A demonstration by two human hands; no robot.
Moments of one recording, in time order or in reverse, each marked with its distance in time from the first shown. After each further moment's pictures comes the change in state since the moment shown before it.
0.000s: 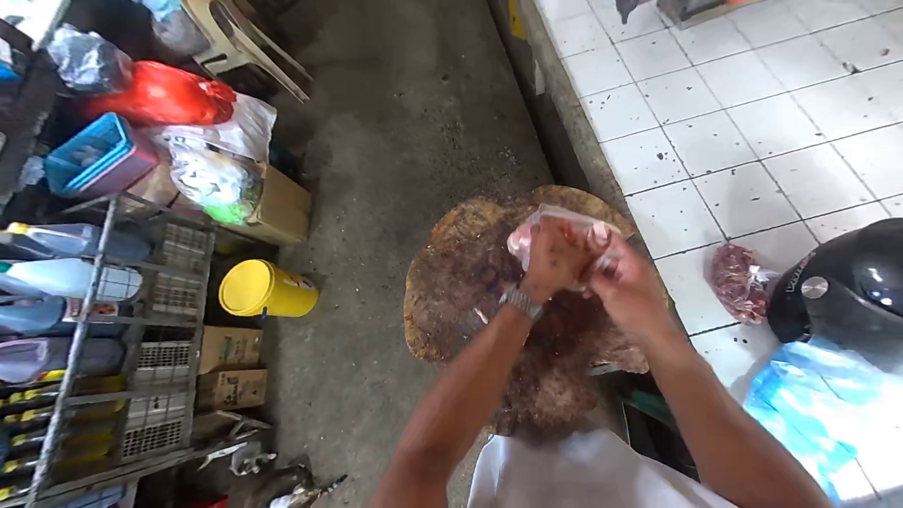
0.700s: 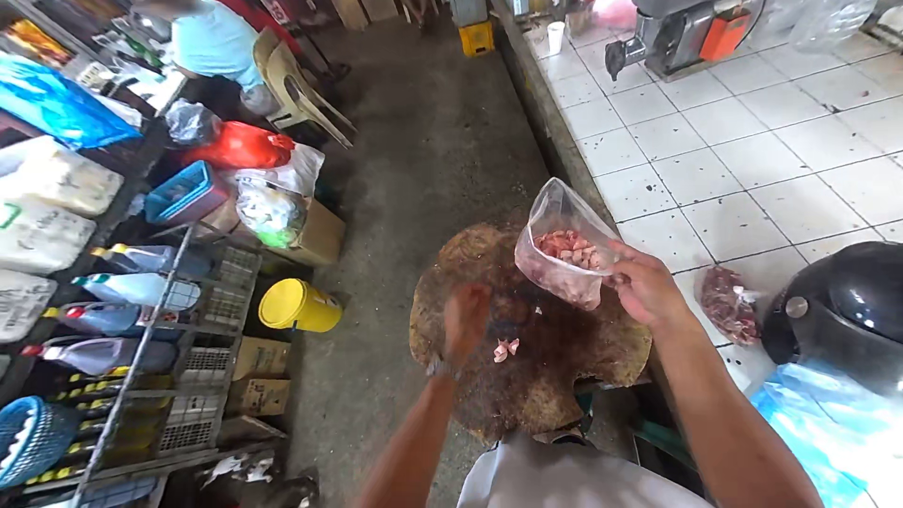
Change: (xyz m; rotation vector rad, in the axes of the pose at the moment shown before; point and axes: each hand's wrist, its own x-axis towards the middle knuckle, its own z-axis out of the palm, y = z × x) left_hand -0.091 -0.071 -0.073 0.385 0.242 -0.018; right_hand 0.025 0.019 -0.069 0.486 -0.024 0.096
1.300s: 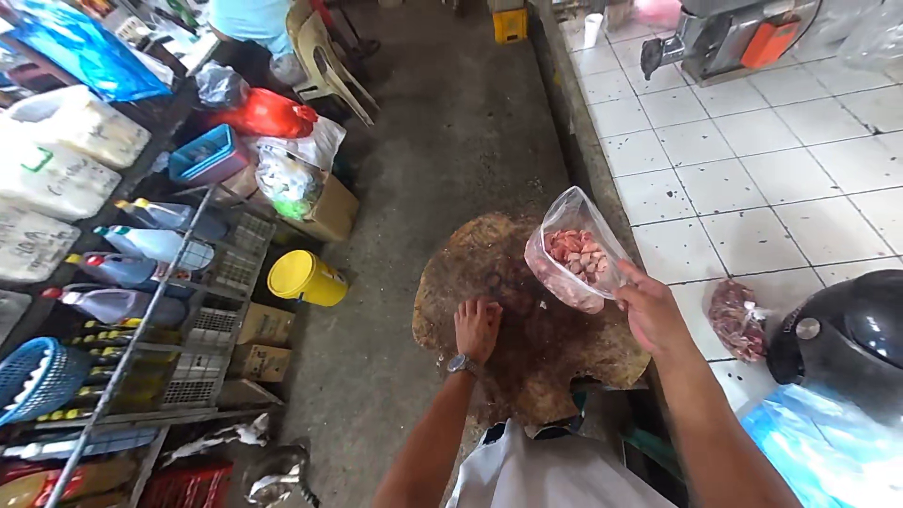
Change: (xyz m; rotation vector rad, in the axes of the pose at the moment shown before) left_hand -0.025 -0.083 0.079 0.423 0.100 0.010; right_hand -0.022 0.024 -0.006 -0.170 0.005 -0.040
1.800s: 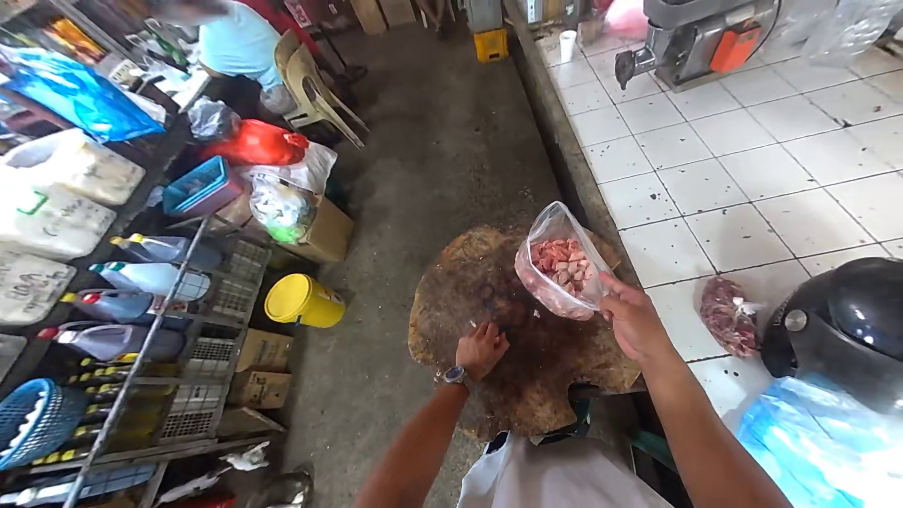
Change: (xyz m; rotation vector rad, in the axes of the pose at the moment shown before) left_hand -0.010 0.001 0.000 0.128 -0.115 0.285; right_hand -0.004 0.009 0.004 0.021 0.019 0.027
